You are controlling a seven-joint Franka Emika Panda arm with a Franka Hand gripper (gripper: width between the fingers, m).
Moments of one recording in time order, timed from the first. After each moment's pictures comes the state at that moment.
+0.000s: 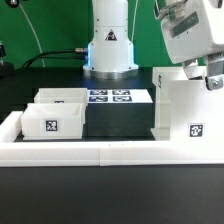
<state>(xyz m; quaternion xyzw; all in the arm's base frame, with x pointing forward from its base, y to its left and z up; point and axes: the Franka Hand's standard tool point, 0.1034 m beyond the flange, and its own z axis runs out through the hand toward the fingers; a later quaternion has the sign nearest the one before) 0.636 0.100 0.109 -0.73 0.66 -0.02 0.16</state>
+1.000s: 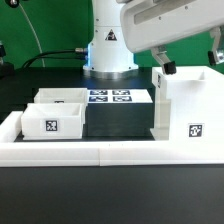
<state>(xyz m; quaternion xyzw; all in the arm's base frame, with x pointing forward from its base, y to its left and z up) 0.631 0.079 0.141 -0.92 0.35 -0.07 0.15</state>
